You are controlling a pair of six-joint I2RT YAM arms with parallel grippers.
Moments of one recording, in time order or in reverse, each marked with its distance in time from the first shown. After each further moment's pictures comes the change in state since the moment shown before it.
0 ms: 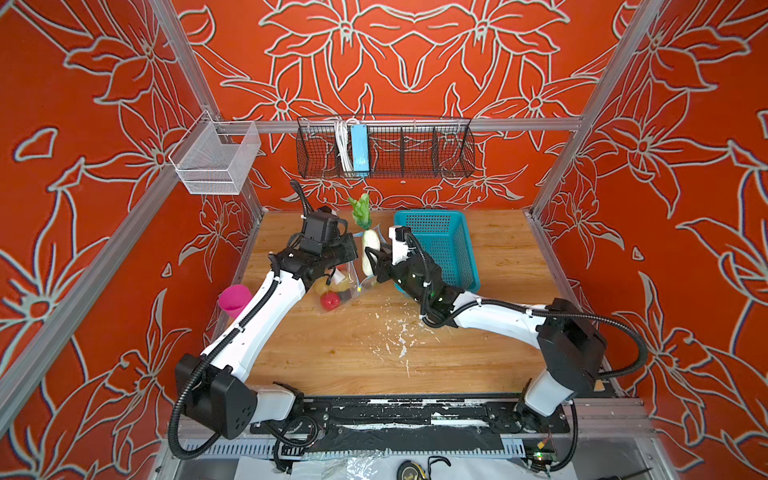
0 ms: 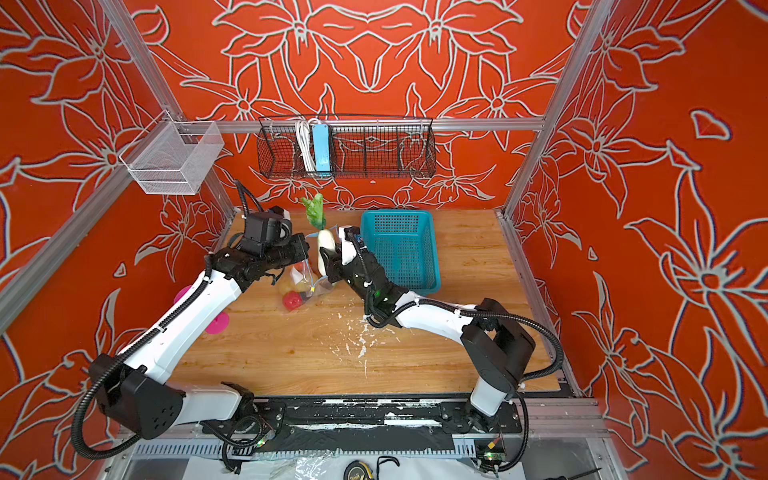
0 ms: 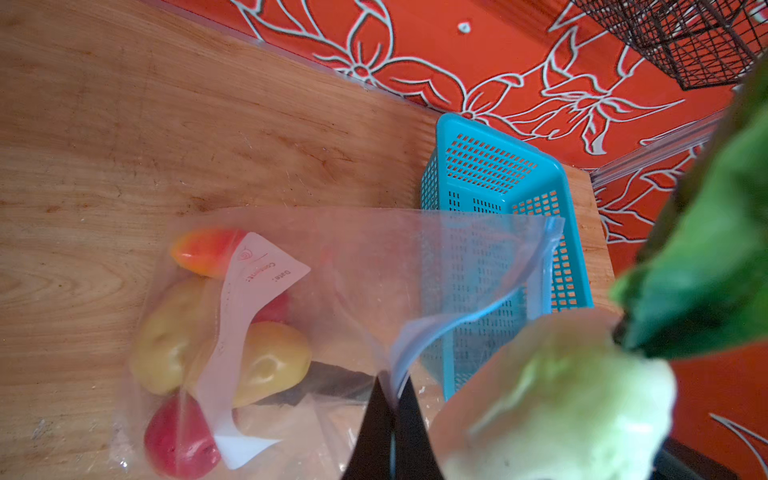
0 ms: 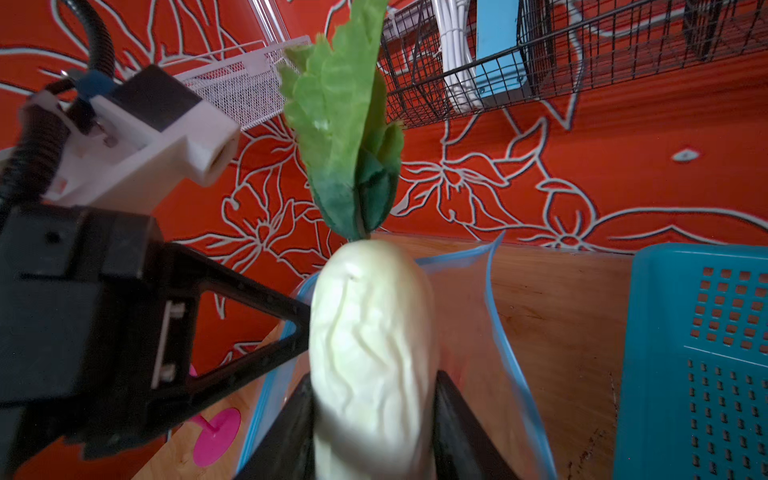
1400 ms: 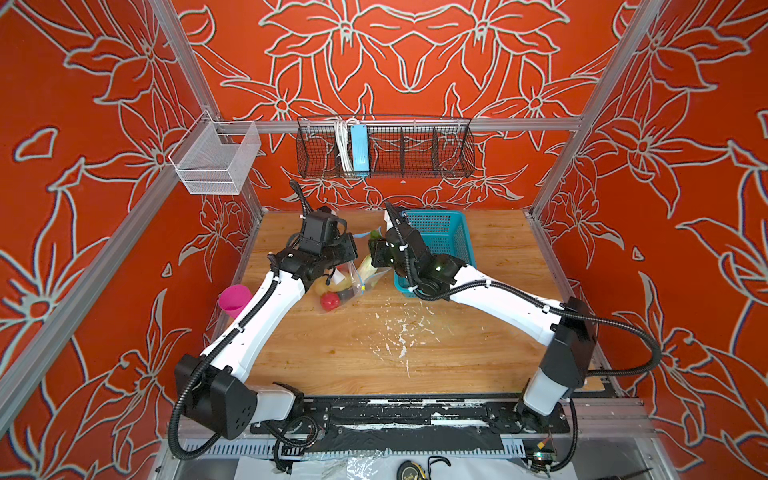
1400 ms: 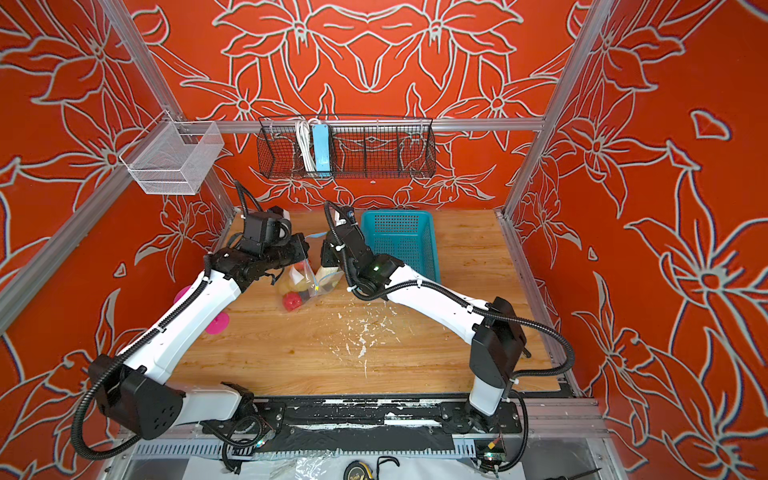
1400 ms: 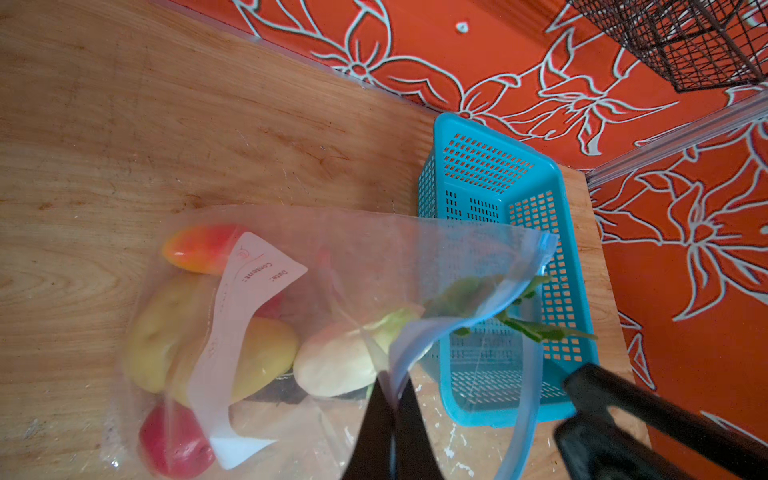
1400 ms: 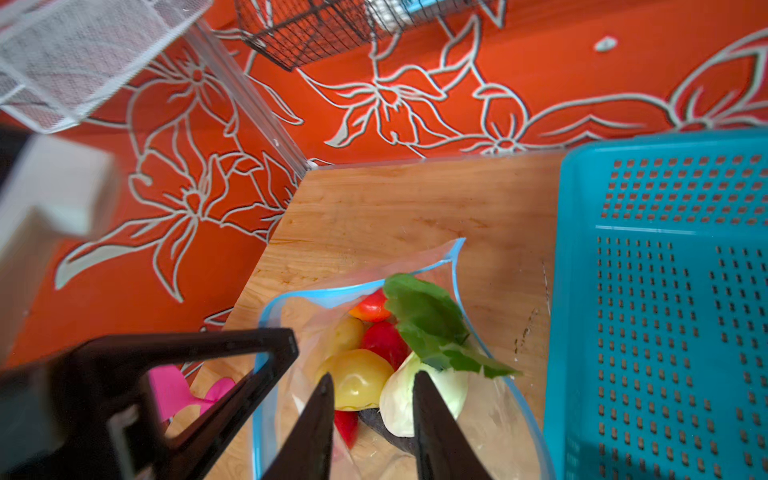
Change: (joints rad) left arm 0.003 -0.005 0.000 0.000 0.013 -0.007; right arm 0.012 0.073 0.505 -0.840 0.112 0.242
